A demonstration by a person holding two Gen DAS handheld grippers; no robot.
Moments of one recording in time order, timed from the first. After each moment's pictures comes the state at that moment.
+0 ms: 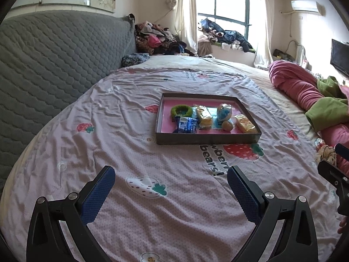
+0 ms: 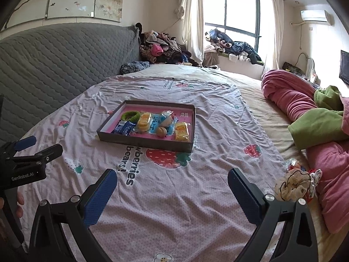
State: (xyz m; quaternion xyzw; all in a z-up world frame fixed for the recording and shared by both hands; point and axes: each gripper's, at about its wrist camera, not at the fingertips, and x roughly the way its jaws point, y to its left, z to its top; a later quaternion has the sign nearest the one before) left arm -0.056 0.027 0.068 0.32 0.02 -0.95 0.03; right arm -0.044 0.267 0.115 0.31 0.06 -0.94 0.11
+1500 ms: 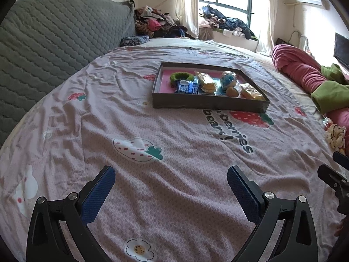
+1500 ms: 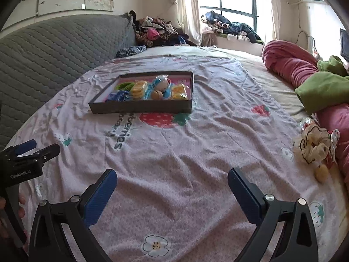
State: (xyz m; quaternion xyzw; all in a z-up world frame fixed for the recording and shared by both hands) left arm -0.052 0.033 -0.008 0.36 0.03 -0.93 0.03; right arm -0.043 0.288 0.034 0.36 0.02 -0.93 0.12
